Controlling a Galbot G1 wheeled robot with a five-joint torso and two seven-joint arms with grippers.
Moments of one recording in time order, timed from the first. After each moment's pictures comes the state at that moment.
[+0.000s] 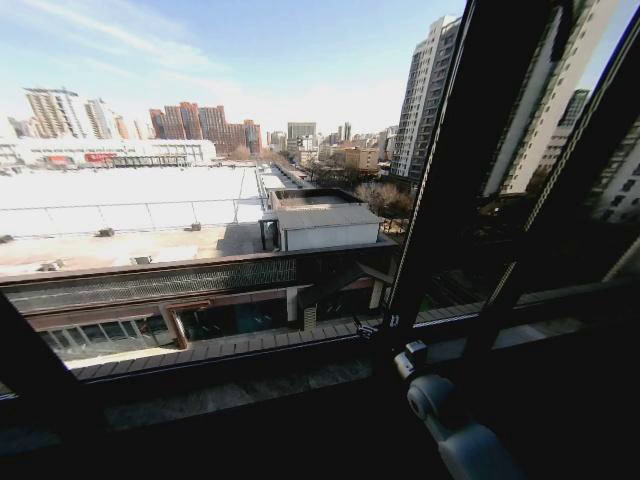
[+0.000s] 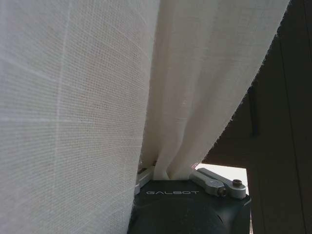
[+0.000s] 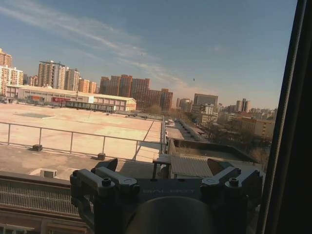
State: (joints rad) left arm 1.24 -0.81 -1.25 -1.19 -0.49 -0.08 -0.41; right arm -1.13 1.09 0.33 1.86 0.34 -0.13 0.03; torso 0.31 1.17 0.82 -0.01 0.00
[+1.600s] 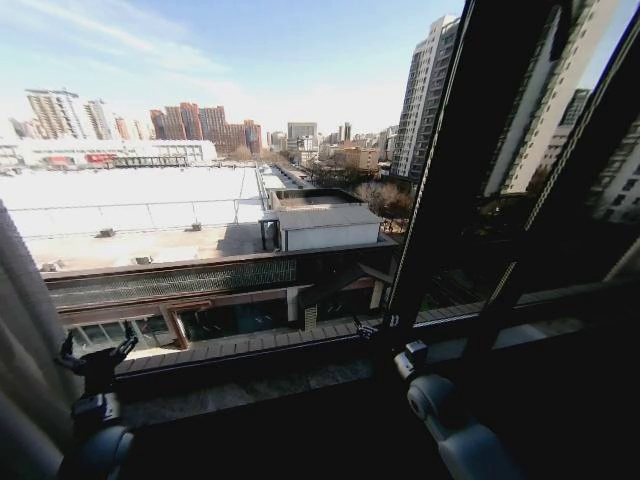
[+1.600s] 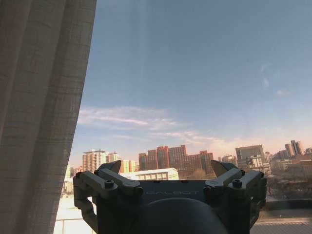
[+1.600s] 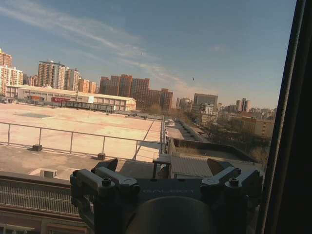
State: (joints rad) left arm 1.43 -1.15 -0.85 -1.82 -0.35 -0.29 -0.20; right arm -1.13 1.09 0.33 1.86 0.34 -0.13 0.03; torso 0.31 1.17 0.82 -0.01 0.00
